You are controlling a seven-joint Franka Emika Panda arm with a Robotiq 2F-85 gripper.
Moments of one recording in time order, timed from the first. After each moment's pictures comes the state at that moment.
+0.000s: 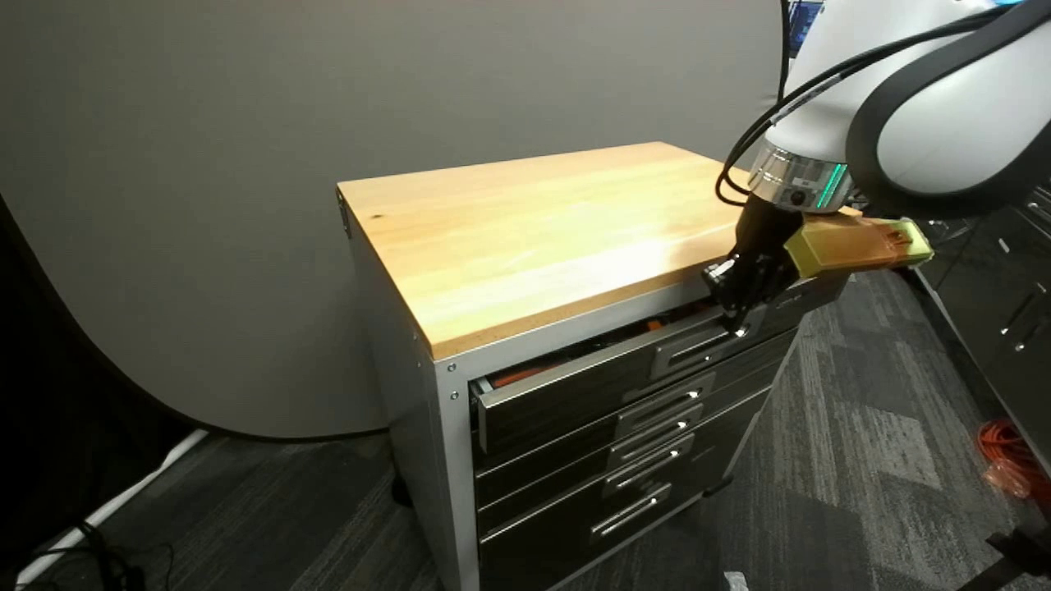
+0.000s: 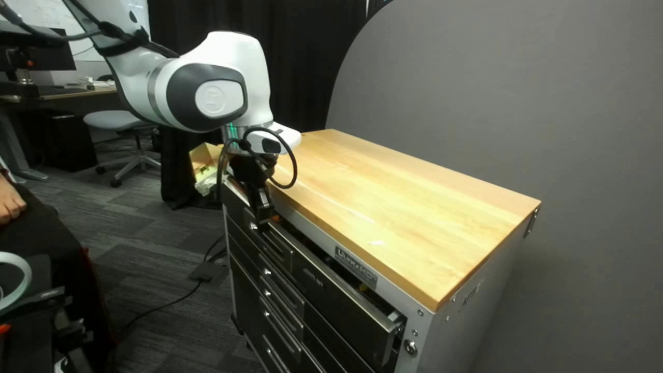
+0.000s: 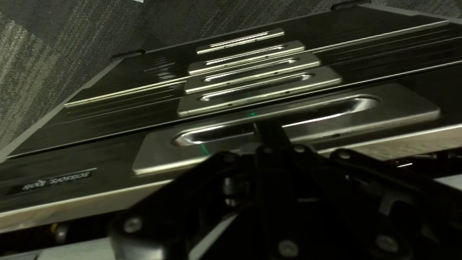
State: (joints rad) arm 0.15 0.32 -0.02 -2.34 -0.14 2.75 0.44
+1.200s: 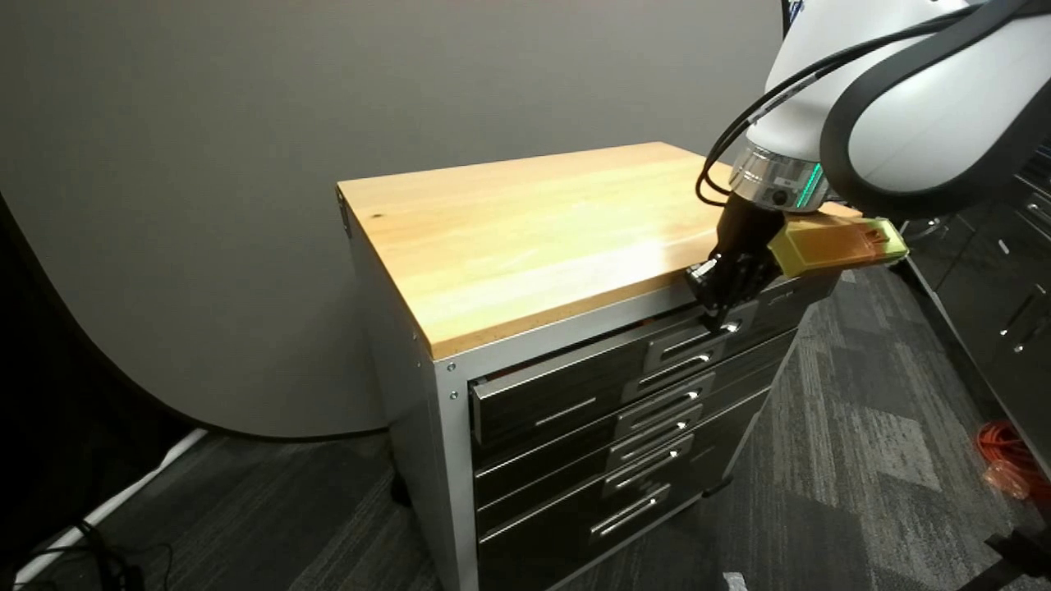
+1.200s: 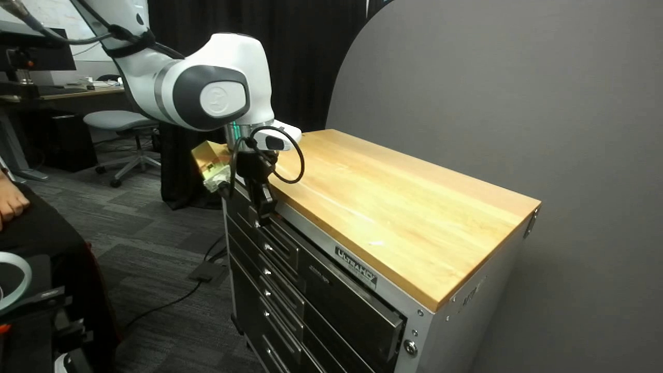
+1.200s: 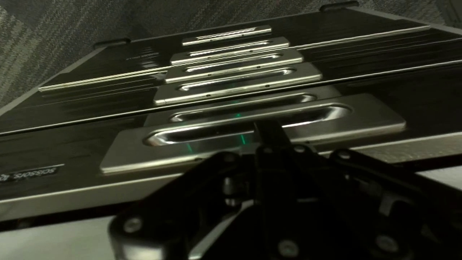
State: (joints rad) arm 0.18 0.35 -0.02 -2.30 -0.11 2.75 0.38
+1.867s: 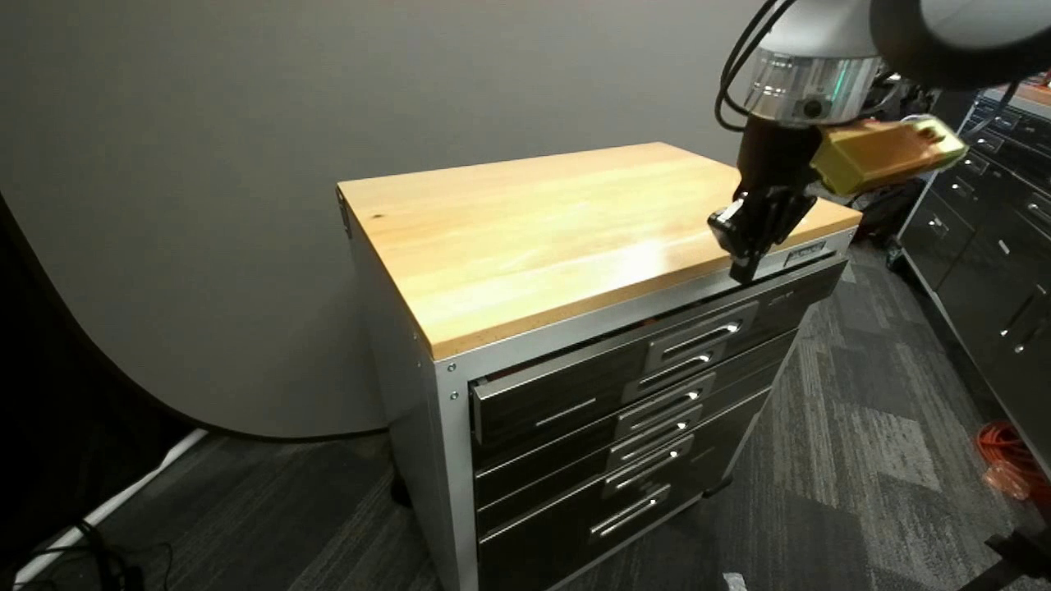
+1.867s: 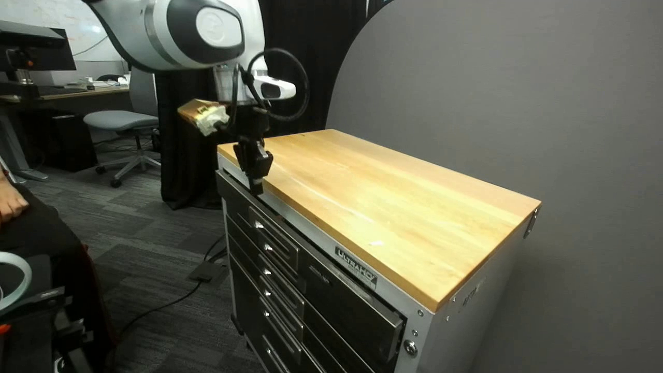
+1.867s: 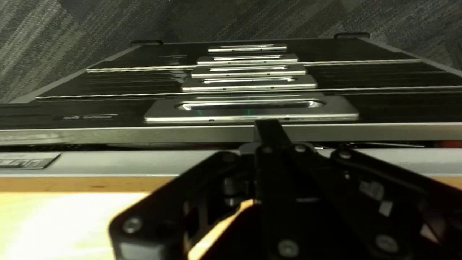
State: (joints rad) arm 0.21 0.17 -0.02 -2.26 -0.21 2.45 0.38
